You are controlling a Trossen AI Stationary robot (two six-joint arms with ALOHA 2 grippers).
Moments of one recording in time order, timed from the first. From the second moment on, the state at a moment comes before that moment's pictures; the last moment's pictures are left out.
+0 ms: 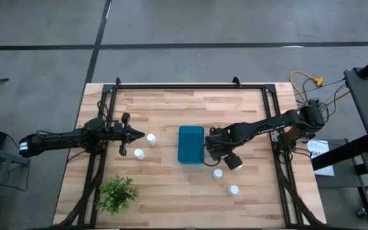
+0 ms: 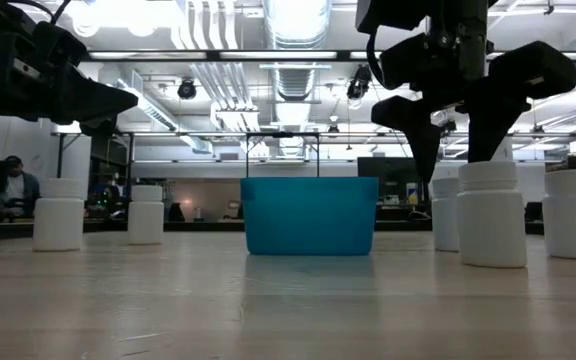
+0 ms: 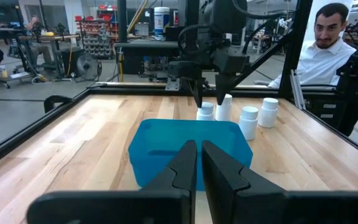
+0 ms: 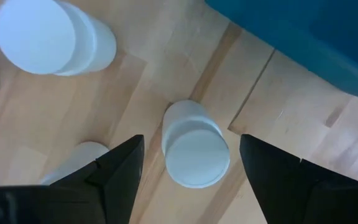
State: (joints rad) left arm 0.18 0.24 0.01 0.16 0.17 -0.02; right arm 0.13 1.65 1.15 -0.93 -0.02 -0.32
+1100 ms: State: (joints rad) left arm 0.18 0.24 0.01 0.16 0.17 -0.02; right arm 0.13 1.67 1.07 -0.82 -0.01 -0.37
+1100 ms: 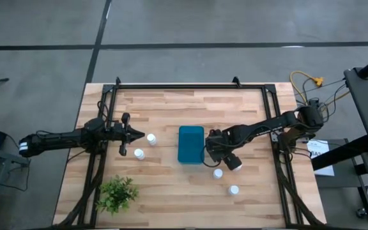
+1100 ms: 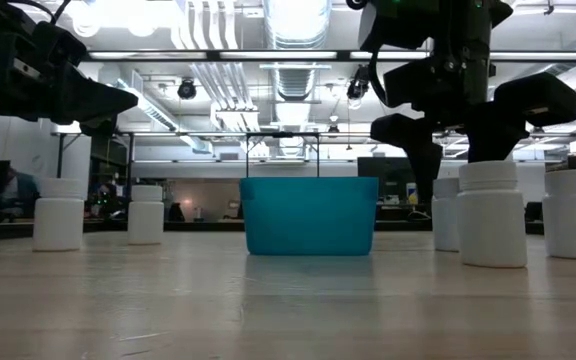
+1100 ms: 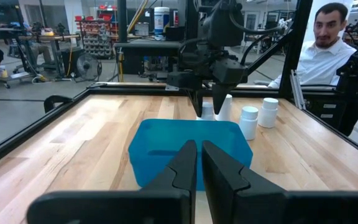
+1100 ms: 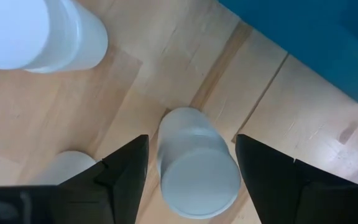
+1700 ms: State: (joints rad) left arm 0.18 0.24 0.01 0.16 0.17 -0.02; right arm 0.13 1.67 1.07 -0.83 0.00 -0.37
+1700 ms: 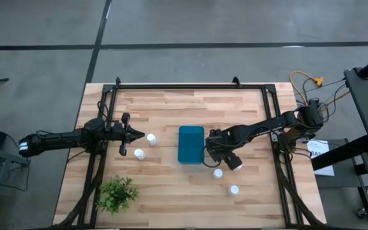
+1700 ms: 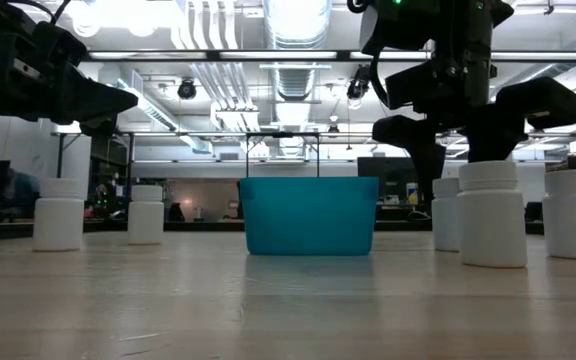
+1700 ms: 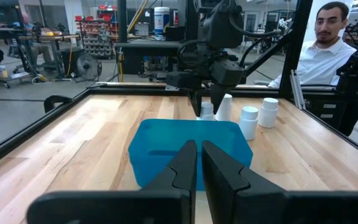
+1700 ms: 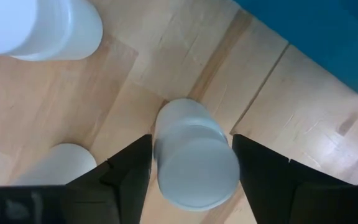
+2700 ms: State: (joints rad) left arm 0.18 0.24 0.01 0.16 0.17 -0.02; right arm 0.04 1.67 1.32 -1.03 0.00 -0.40
